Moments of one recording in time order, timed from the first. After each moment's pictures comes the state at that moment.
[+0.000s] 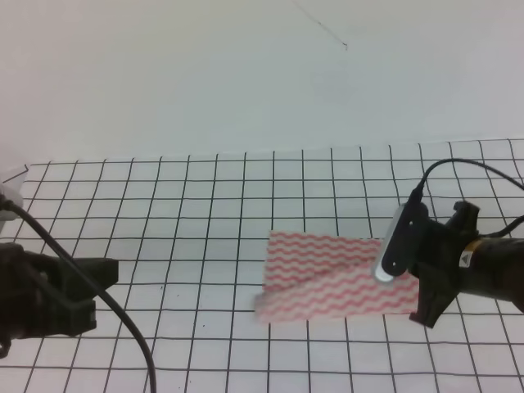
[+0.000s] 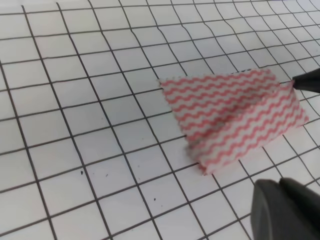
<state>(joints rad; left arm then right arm) -0.04 0.92 -0.63 -1.03 0.68 0.88 0.43 1.73 -0.75 0.11 -0.11 -0.90</state>
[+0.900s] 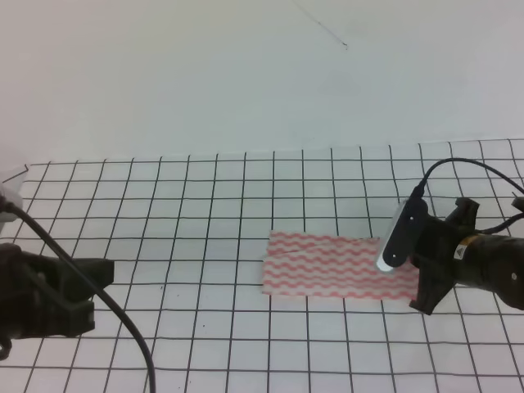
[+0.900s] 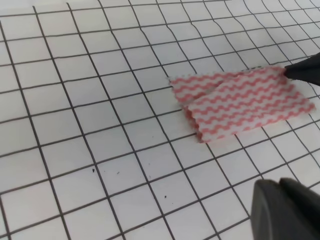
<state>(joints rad) -0.04 0.92 -0.63 -1.01 0.66 0.88 0.37 1.87 -0.81 0.13 -0.28 -0.93</state>
